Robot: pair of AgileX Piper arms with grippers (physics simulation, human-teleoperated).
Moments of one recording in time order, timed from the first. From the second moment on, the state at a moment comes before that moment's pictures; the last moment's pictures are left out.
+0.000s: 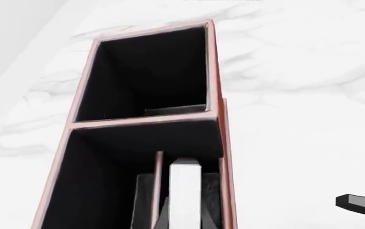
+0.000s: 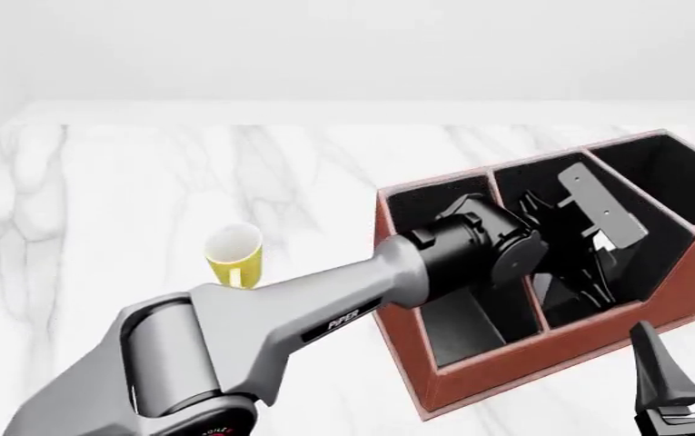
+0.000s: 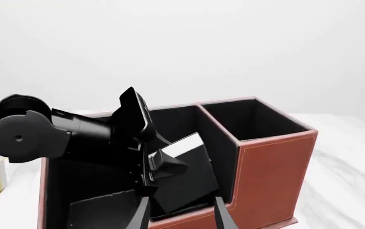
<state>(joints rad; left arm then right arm) -1.07 2.35 -2.18 0.42 0.30 0.01 0.00 0.00 -0.01 -0.01</state>
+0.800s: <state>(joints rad) -1.01 2.38 -2.24 0.46 0.27 0.01 0.00 0.00 -0.01 -0.01</state>
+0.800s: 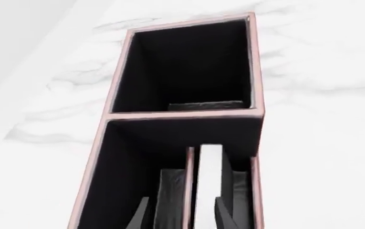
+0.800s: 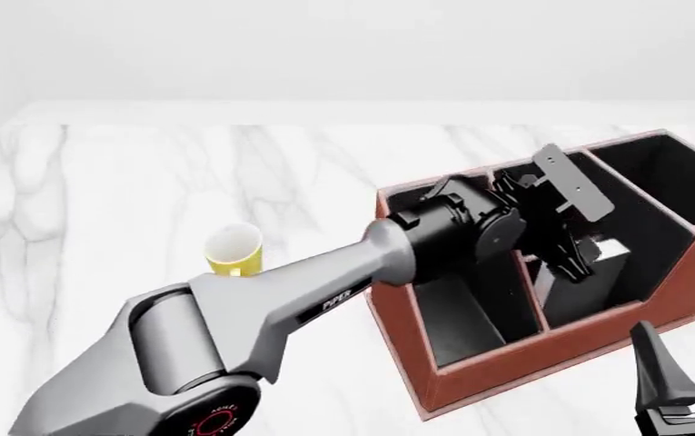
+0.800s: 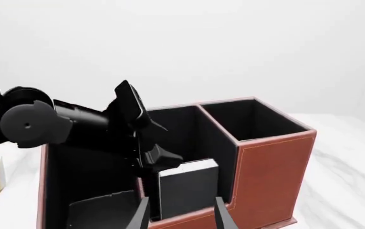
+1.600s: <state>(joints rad) -0.72 1.77 -1.61 0.20 0.27 0.01 0.00 0.00 -0.02 -0.02</state>
